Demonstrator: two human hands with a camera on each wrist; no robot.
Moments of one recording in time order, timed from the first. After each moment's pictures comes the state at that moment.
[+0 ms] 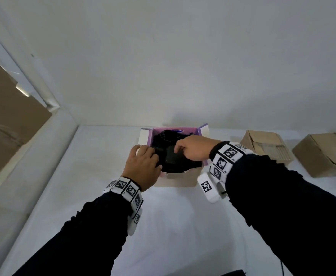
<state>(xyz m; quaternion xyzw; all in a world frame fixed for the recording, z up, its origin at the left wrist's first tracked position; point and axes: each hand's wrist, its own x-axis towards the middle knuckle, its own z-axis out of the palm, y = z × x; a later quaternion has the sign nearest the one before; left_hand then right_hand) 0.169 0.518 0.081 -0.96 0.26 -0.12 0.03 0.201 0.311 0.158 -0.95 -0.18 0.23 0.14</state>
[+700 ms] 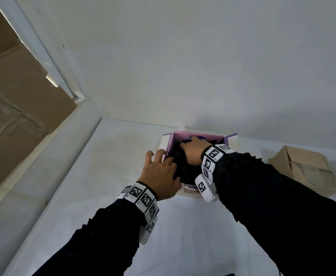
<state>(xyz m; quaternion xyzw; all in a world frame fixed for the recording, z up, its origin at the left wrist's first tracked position) 0.173 0.517 0.082 -0.98 0.20 -0.03 0.03 0.275 0.367 0.102 -0.95 -0.24 0.22 -0.05</state>
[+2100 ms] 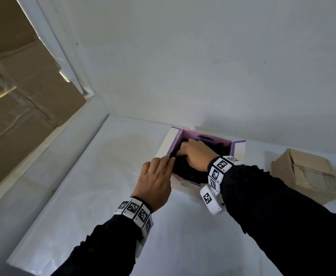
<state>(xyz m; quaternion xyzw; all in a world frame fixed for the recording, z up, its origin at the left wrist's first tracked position) 0.131 0.528 0.065 -0.98 0.17 -0.12 0.01 0.250 0.359 0.090 -0.93 -0.35 0.11 0.10</state>
